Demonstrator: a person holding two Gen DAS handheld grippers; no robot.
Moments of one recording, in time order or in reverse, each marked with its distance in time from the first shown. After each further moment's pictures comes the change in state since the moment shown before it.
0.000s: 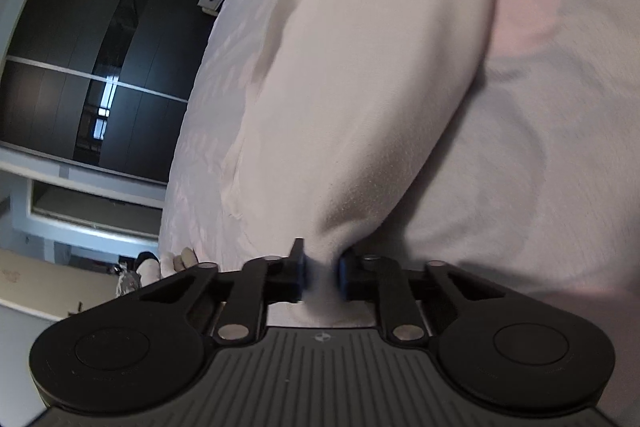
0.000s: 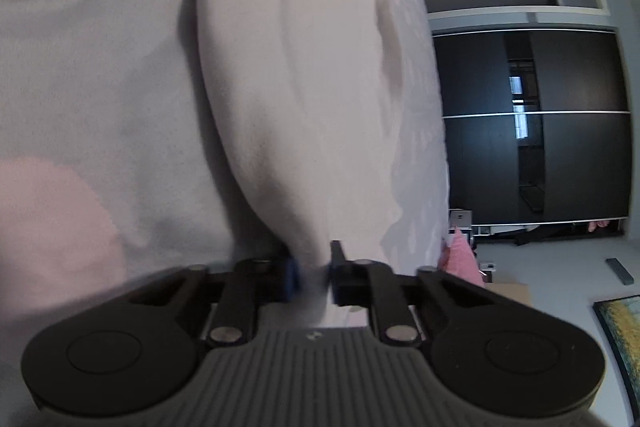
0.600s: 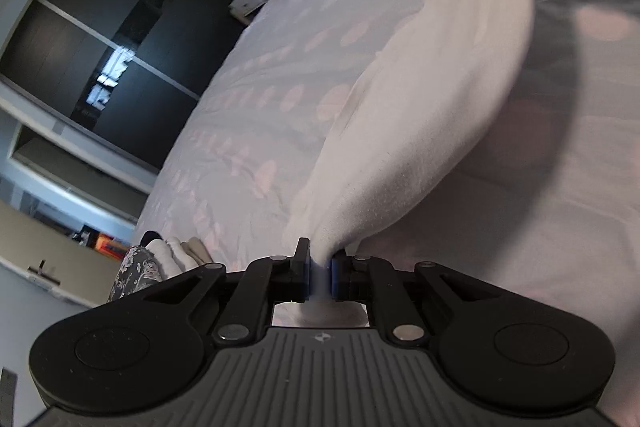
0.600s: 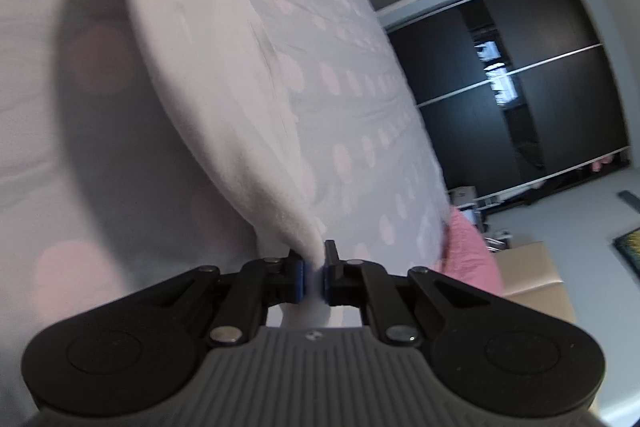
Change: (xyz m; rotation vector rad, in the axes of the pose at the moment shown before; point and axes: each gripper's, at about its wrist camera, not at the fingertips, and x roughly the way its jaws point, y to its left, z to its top) left arm -0.099 0.079 -0.015 -0.189 -0.101 -0.111; right arm -0.088 -0.072 -0.007 0.208 -0.060 0.069
